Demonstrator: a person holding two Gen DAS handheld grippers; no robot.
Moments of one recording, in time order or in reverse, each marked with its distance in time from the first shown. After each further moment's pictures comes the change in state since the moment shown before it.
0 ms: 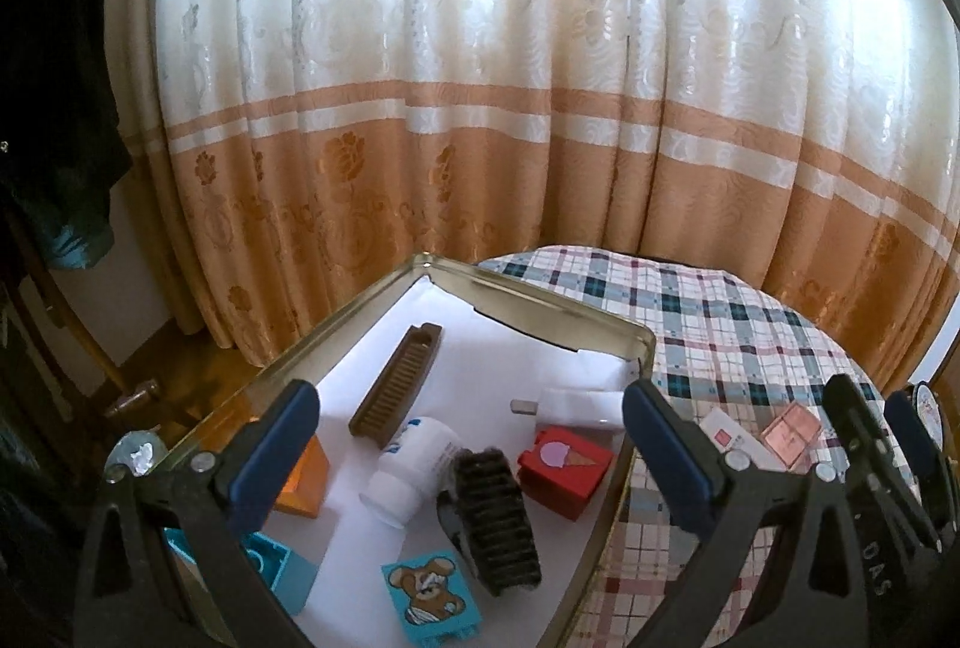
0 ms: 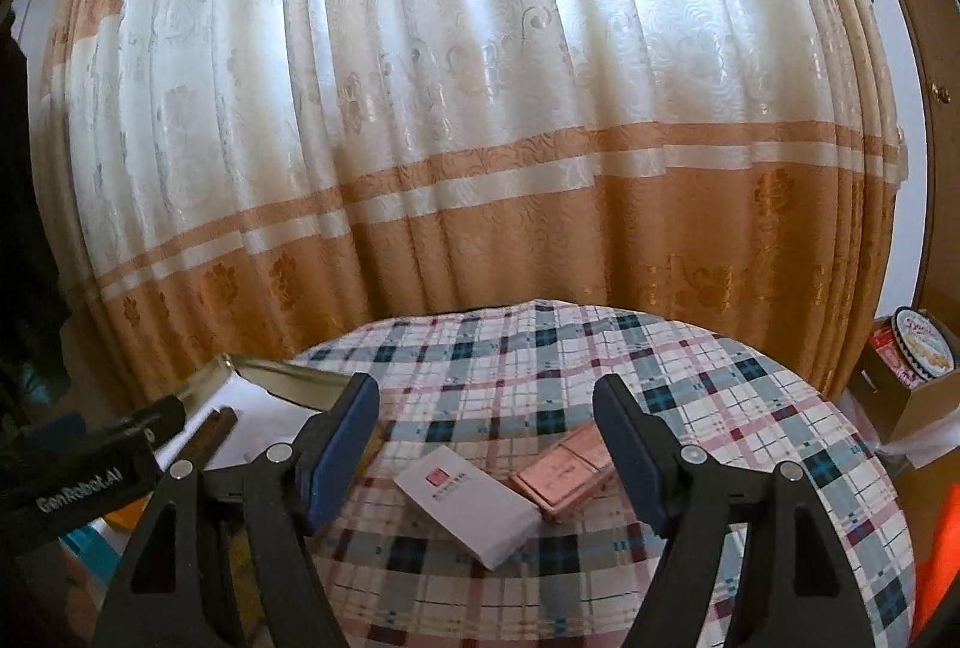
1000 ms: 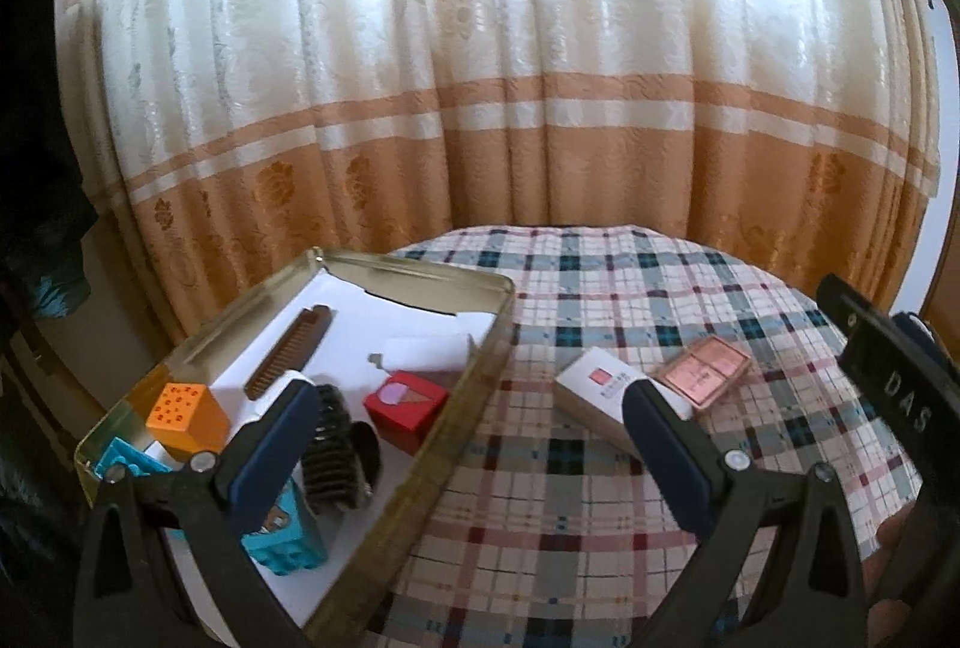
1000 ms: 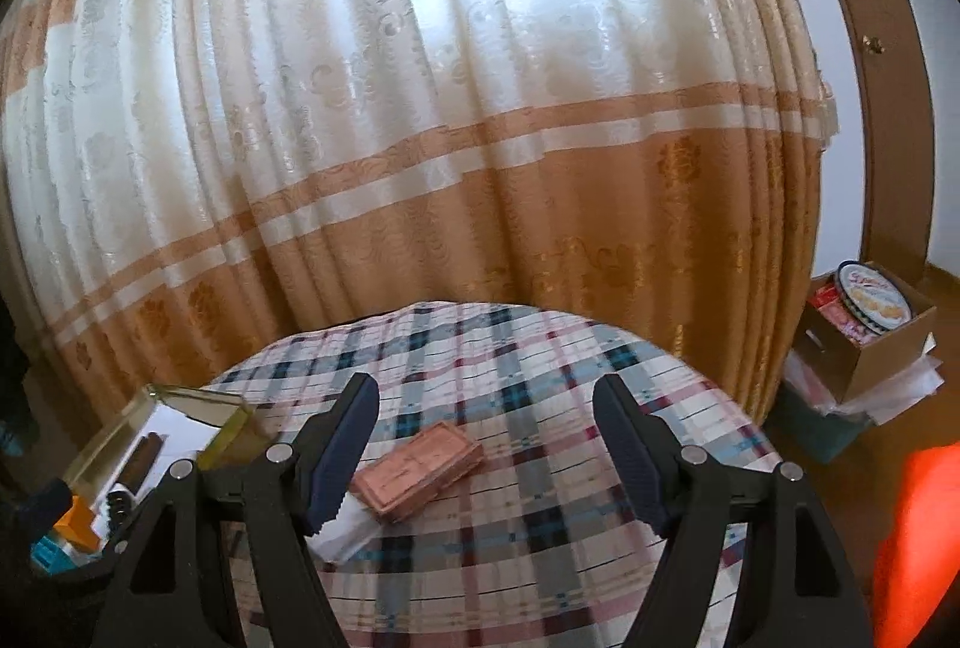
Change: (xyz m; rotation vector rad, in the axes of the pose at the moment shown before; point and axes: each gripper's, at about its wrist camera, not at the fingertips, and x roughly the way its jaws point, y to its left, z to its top) left arm -0.026 -0.082 -0.039 0.145 -0.036 -0.051; right arm -0.013 -0.086 0.003 0.132 0.012 -0.121
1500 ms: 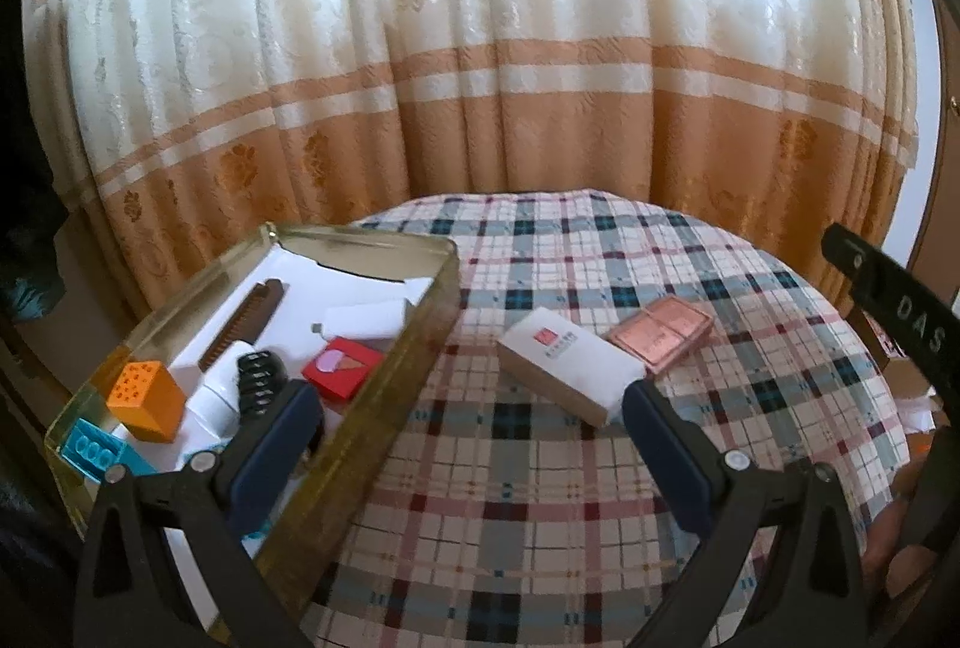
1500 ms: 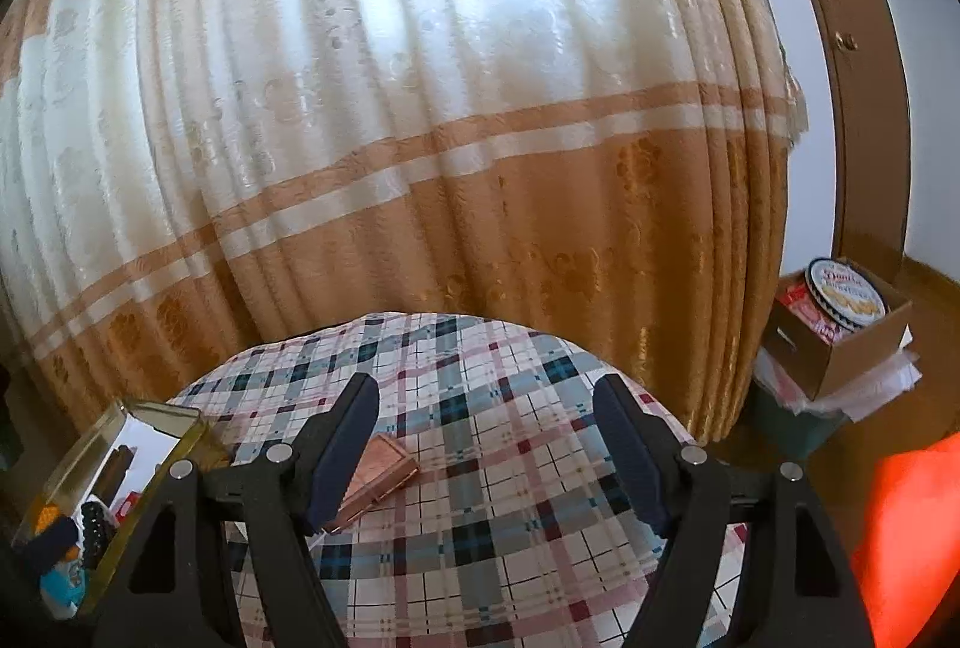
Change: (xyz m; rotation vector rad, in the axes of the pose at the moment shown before) left arm 0.004 -0.022 -0.011 0.034 0.064 -0.064; right arm -0.001 -0.029 0.009 0.027 -0.003 -0.062
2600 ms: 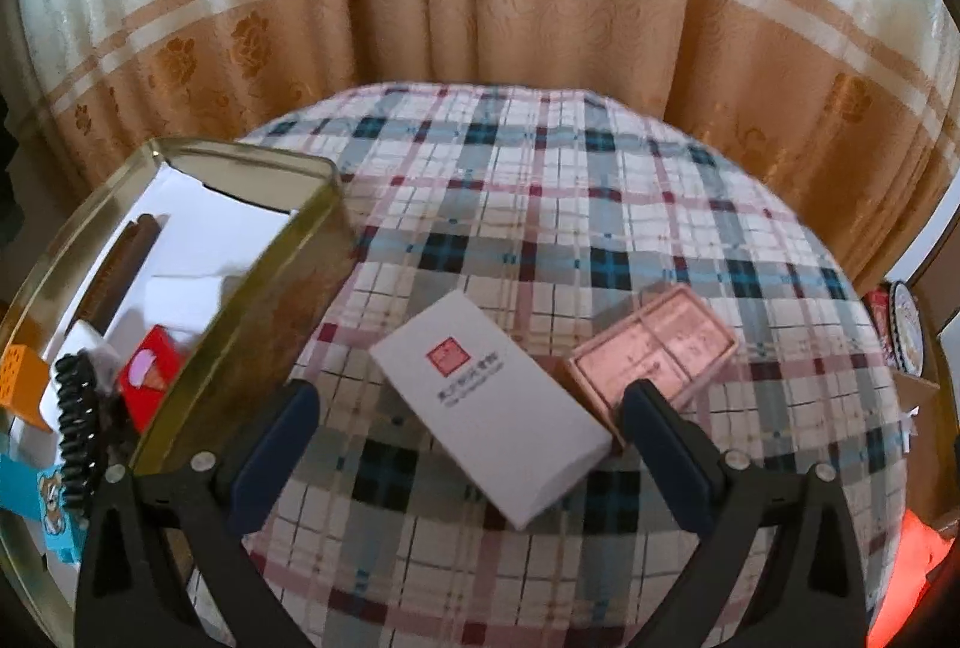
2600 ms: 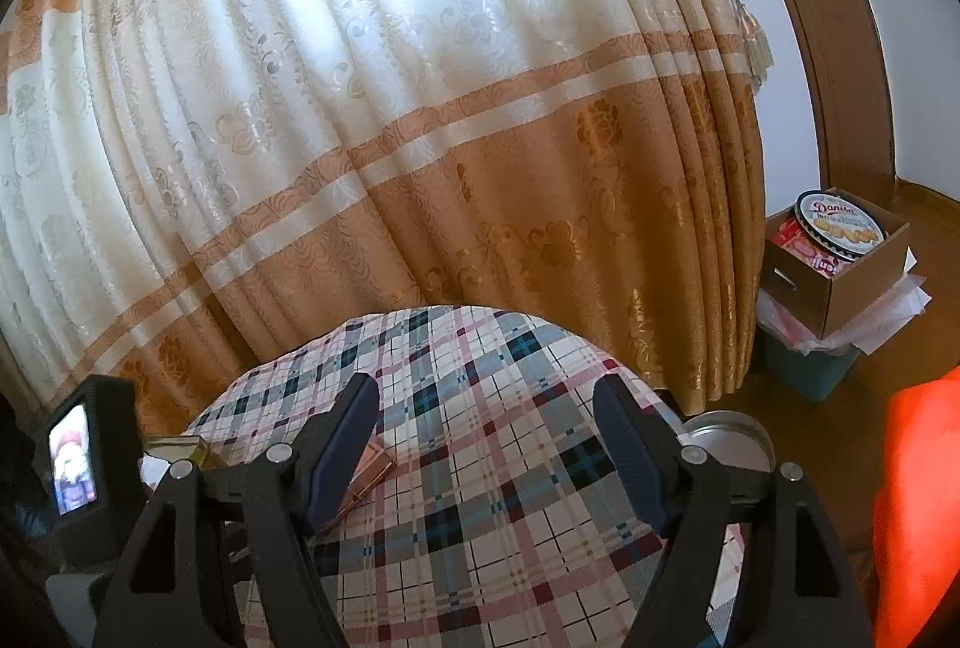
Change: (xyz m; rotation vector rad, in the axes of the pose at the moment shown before) left arm 0.099 -0.043 0.030 -0.096 0.306 -0.011; right arm 0.000 -0.036 -0.003 0.159 0.036 0.020
